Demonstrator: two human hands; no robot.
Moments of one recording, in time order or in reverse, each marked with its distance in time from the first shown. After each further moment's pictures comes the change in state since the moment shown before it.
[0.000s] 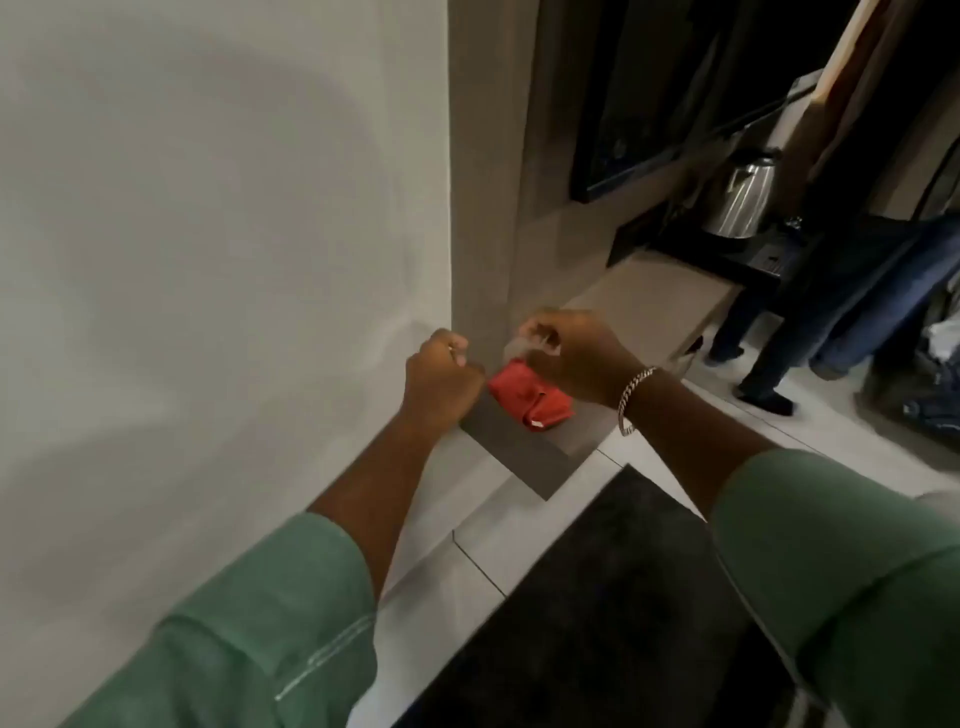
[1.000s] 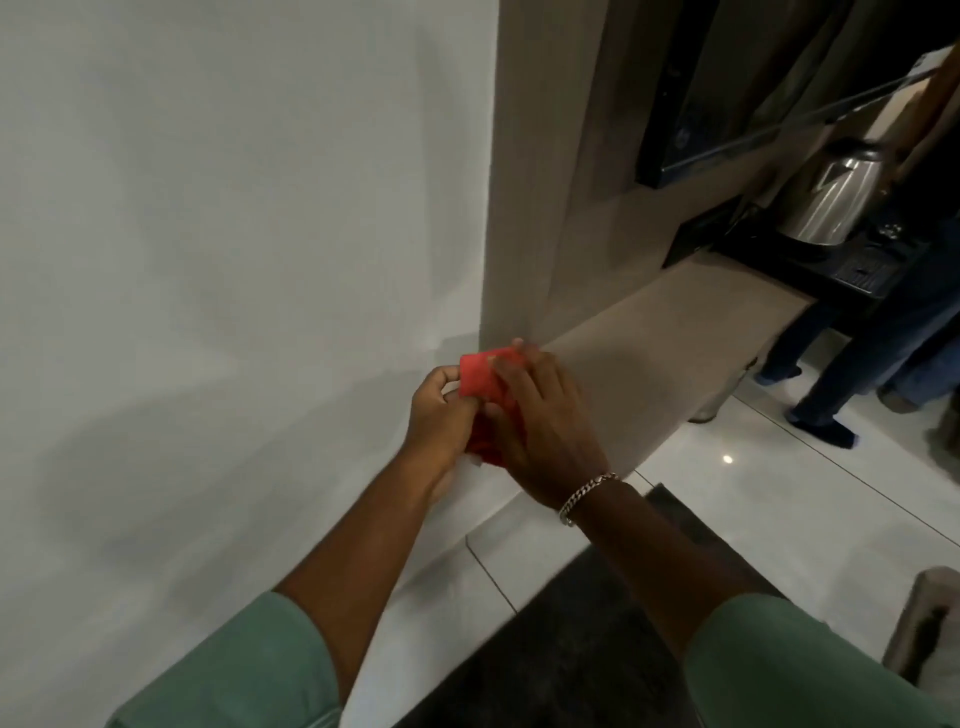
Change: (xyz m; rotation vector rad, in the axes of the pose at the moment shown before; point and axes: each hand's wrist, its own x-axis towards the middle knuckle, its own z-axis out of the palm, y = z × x) left_hand 0.013 -0.044 0.010 -0.578 -0.031 -0.314; right_hand -0.006 -0.001 0.106 -0.022 0.159 -0.223
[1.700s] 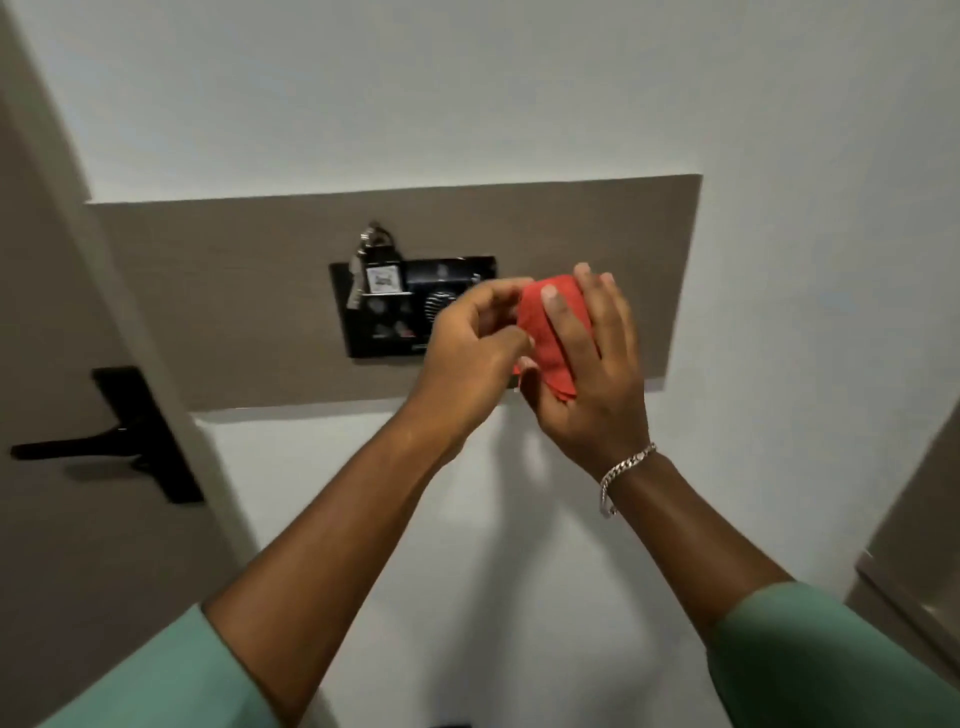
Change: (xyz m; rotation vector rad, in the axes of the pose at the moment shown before) left_hand -0.309 0.222 -0.363 0.101 0.331 0.804; right_hand 0.053 -0.477 -0.023 0.458 0.616 -0.732
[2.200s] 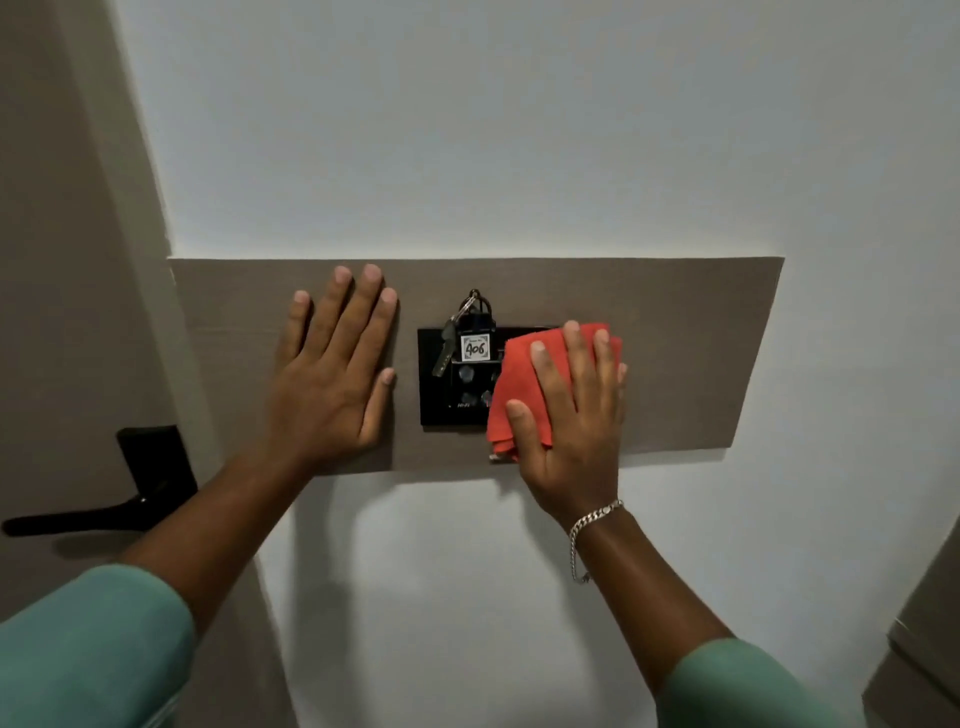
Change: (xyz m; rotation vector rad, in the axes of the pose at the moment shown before) left_hand 0.062 -0.052 -0.215 1.650 0.285 0.832; right_hand 0.016 -0.044 0.091 -0.169 0.033 0.089
